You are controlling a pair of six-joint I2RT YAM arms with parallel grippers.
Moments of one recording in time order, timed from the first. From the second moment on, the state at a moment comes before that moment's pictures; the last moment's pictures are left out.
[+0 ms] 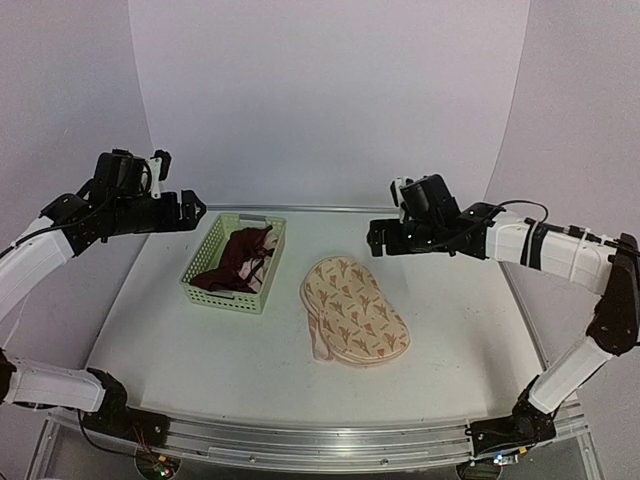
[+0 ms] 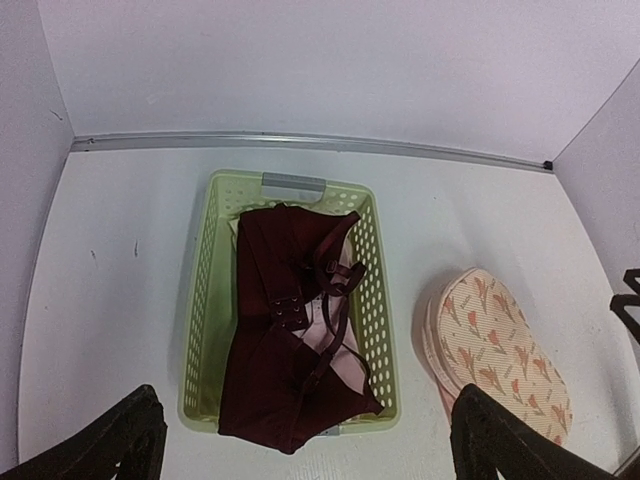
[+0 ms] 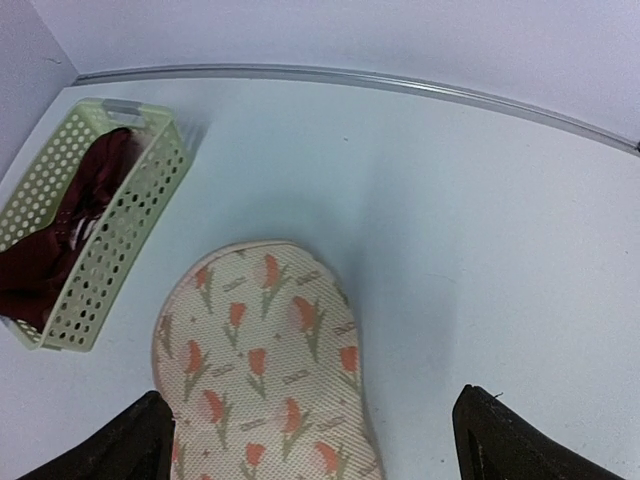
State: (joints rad) left arm -0.47 1.09 1.16 -0.59 -0.10 -0.33; right arm 0.76 1.56 1.24 -0.38 0.28 0.38
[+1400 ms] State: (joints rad) left arm -0.22 0.78 0.99 -0.44 0.03 -0.27; right arm 0.17 0.71 0.80 -0.38 0.06 0.37
